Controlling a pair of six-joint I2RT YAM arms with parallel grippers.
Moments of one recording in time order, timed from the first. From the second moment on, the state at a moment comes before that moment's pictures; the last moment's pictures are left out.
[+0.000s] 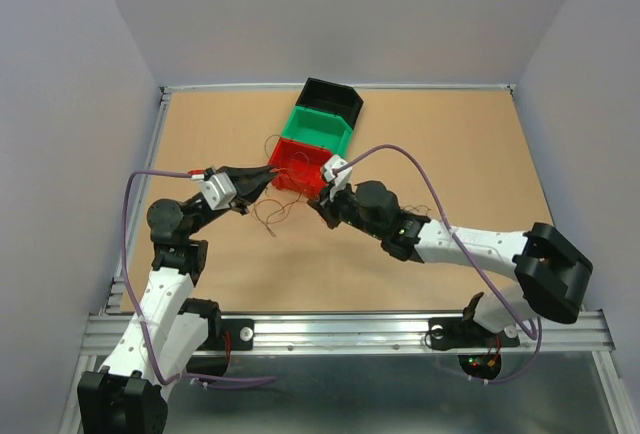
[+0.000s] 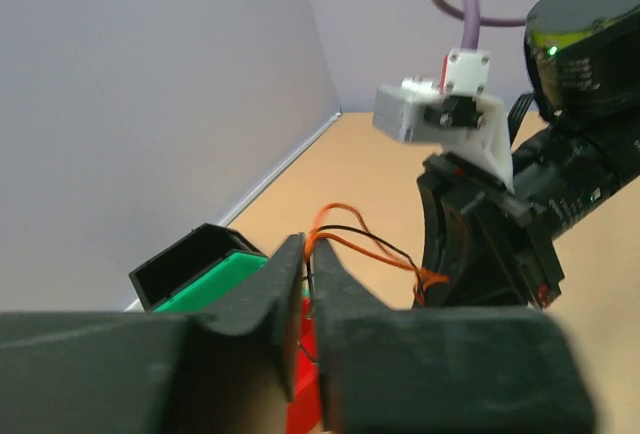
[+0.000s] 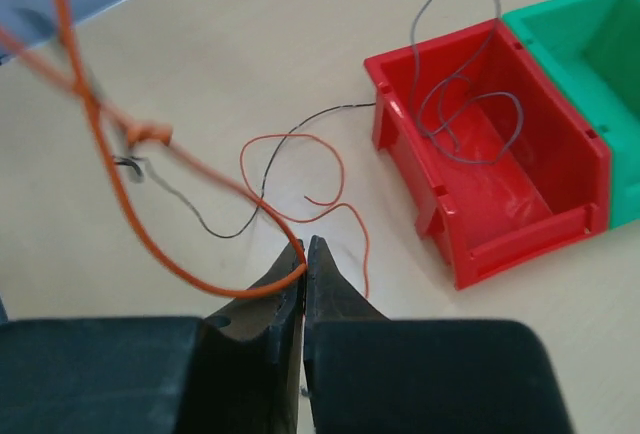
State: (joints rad) left arm -0.15 0.73 0.47 0.71 0.88 -0.04; right arm 0.98 1.45 0.82 0.42 0.06 0.07
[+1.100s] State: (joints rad) left arm -0.43 0.95 0.47 0.55 0.90 0.27; right arm 0.98 1.05 0.62 0.55 0.19 0.22
